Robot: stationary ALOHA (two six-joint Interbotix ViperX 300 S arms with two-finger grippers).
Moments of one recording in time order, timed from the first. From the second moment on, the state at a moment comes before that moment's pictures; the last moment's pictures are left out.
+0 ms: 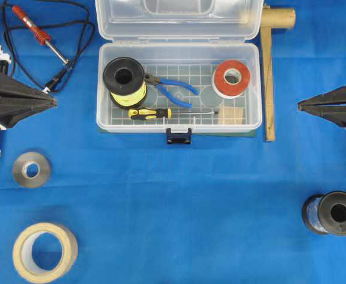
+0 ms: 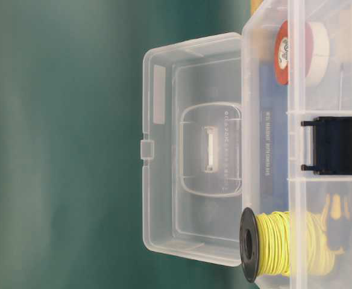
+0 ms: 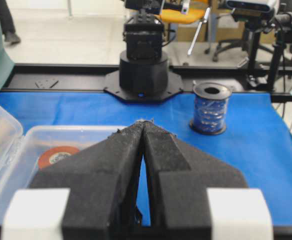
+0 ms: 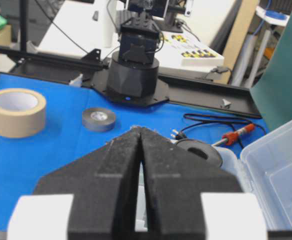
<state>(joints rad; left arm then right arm) 0.00 -0.97 1.18 0.00 -0.29 0.00 0.00 -0.97 1.19 0.00 -0.29 0.00</state>
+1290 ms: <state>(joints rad) 0.00 -0.96 1.18 -0.03 -0.27 0.00 -0.29 0.21 0.40 -0.02 0.34 0.00</state>
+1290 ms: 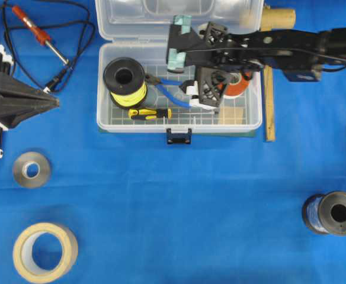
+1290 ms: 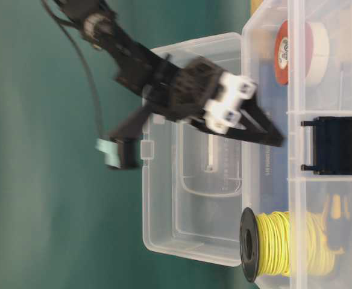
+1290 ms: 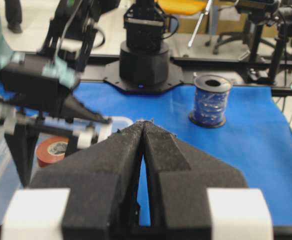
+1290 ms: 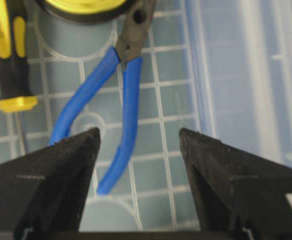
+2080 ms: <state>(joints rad) 0.00 -0.96 1.18 -0.03 -0.27 0.00 -0.29 0.26 0.39 -0.02 0.30 -0.02</state>
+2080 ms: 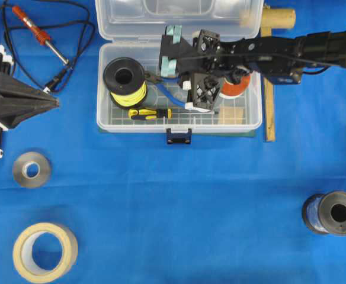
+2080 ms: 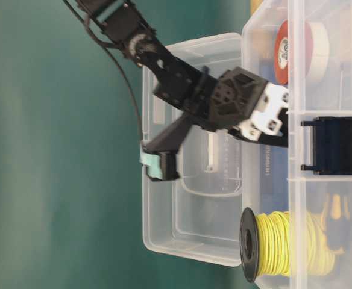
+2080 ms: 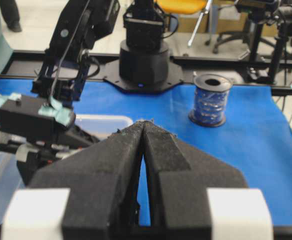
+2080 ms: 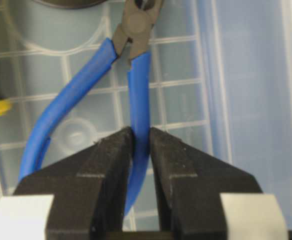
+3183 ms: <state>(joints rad) 0.00 -0.96 1.19 -0.04 -0.27 0.00 0.20 0.03 0.56 0.02 0.20 0.16</state>
